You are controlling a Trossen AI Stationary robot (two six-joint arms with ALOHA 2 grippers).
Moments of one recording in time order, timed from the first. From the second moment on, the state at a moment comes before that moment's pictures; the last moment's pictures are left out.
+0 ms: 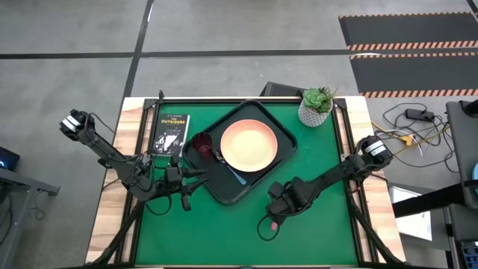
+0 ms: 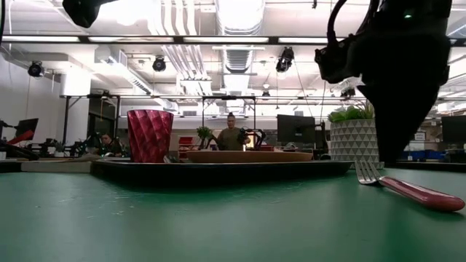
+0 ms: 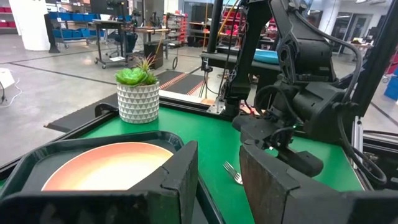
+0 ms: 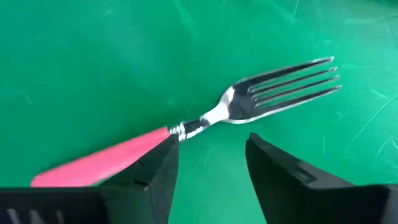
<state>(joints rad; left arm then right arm) -0.69 1.05 0.57 0.39 -1.00 -0.23 0.46 1.84 1.22 -0.88 0.15 1.12</state>
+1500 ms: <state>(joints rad) -0.69 1.05 0.57 0.39 -1.00 -0.23 0.48 1.71 1.10 -0.78 0.25 1.35</state>
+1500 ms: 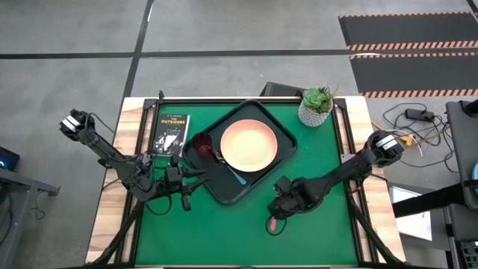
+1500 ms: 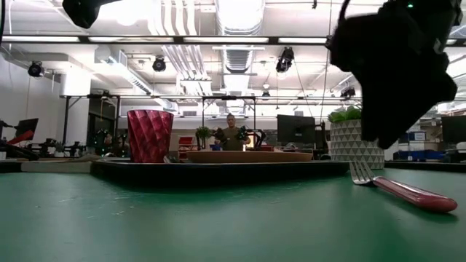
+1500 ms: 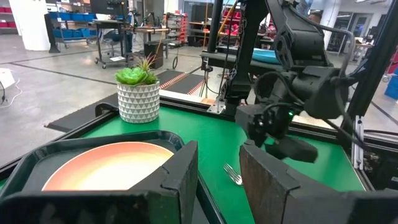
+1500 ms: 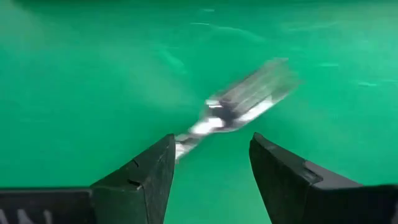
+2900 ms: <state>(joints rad) -0.69 1.05 0.57 0.39 -1.00 -0.23 0.48 1.74 1.19 -0.88 0.06 1.20</state>
